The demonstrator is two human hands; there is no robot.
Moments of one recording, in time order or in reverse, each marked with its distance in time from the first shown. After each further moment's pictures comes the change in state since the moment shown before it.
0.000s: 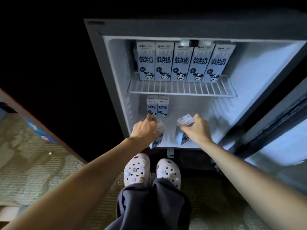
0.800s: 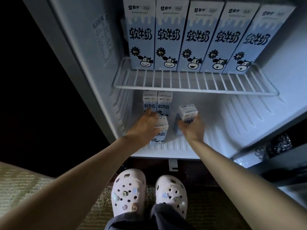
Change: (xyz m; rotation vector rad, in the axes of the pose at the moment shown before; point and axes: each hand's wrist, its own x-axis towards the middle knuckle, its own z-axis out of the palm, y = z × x) left_hand 0.089 -0.031 0.050 -0.258 0.017 0.034; right_hand 0.089 0.036 0.092 0.278 0.174 0.080
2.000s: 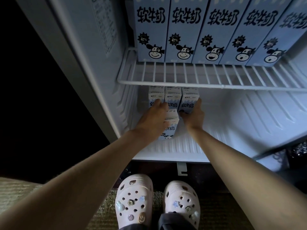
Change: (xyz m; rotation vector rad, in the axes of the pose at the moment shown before) left_hand 0.023 -0.004 -0.002 -0.014 0.034 0.074; right_hand 0.038 0.003 0.043 0.077 -0.033 -0.068
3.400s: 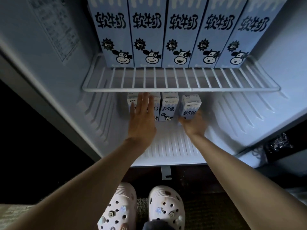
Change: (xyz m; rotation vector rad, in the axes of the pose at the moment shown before) left_hand 0.018 0.016 0.036 0.239 0.152 -0.063; right_hand 0.008 0.024 -0.050 -0.143 0.088 0.094
